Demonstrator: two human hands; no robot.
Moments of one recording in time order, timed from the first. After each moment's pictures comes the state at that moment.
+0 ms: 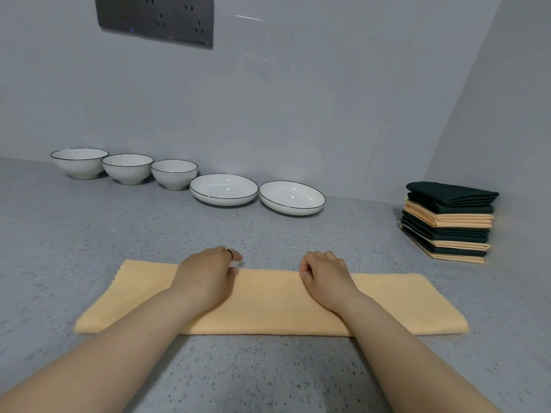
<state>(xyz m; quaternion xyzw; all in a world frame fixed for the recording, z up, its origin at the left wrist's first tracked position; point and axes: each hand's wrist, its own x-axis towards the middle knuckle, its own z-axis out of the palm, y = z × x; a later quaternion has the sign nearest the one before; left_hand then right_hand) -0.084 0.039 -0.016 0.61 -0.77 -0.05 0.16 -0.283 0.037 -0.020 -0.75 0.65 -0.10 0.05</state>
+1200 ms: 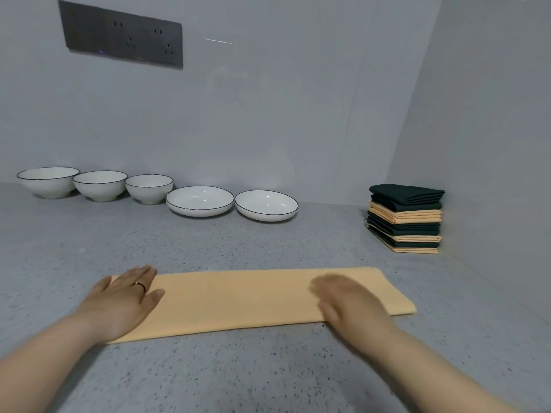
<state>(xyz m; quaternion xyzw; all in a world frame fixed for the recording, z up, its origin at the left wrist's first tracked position) -0.007 0.054 -0.031 0.67 -0.74 -0.03 -0.05 -0.332 0.123 -0.013 -0.76 0.65 -0.09 -0.01</state>
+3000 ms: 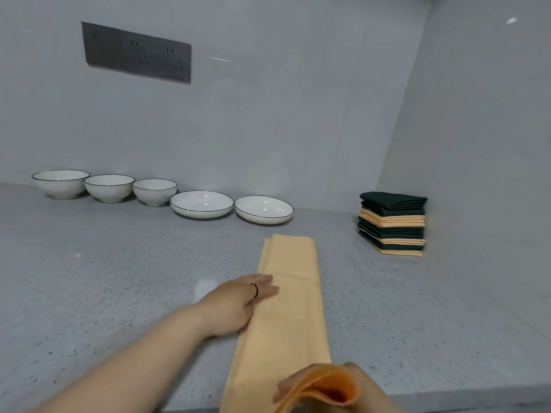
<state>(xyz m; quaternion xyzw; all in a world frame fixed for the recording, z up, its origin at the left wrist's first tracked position) -0.123 0.087 -0.029 0.38 -0.88 -0.20 0.19 -0.300 0.230 -0.035 -0.71 0.53 -0.31 0.35</state>
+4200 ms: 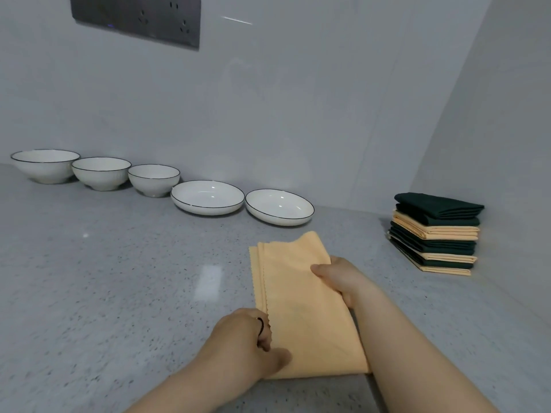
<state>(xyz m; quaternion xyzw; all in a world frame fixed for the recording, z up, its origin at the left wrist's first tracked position) -0.133 0.079 -0.029 0.53 -0.77 -0.29 0.21 -0.315 0.004 -0.007 -0.46 0.68 -0.37 0.44</state>
